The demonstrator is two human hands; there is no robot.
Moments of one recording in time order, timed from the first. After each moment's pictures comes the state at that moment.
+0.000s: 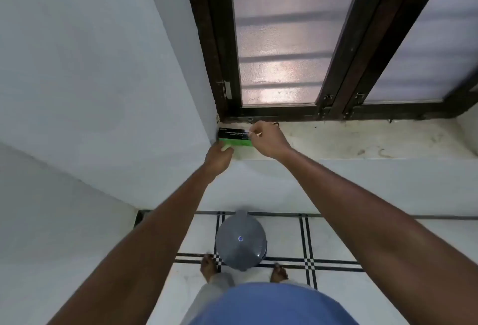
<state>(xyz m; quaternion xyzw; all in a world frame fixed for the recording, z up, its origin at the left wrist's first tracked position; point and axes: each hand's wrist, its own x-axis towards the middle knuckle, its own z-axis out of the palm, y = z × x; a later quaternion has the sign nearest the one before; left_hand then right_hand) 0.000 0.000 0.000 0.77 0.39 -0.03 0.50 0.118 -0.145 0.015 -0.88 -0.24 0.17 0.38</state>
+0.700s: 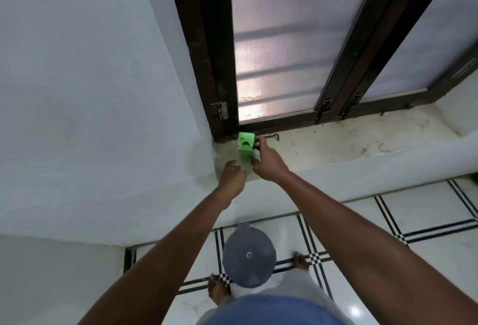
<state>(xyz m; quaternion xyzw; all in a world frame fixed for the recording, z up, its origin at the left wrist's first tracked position) 0.042 0.034 -0.016 0.73 0.34 -0.15 0.57 0.136 -0.090 -0.051 -0.92 -0.15 0.19 0.31</state>
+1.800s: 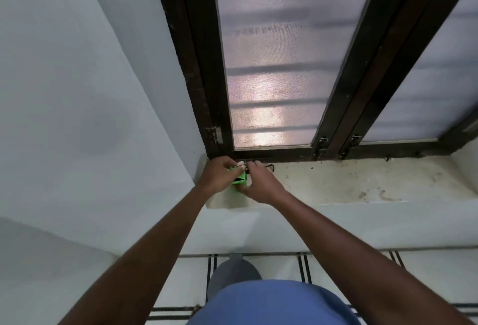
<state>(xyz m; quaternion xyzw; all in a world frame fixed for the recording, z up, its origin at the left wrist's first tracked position) 0.096 0.037 0.018 0.86 0.25 0.01 0.44 0.166 -0.120 -0.024 -0.89 -0.31 0.17 0.28</state>
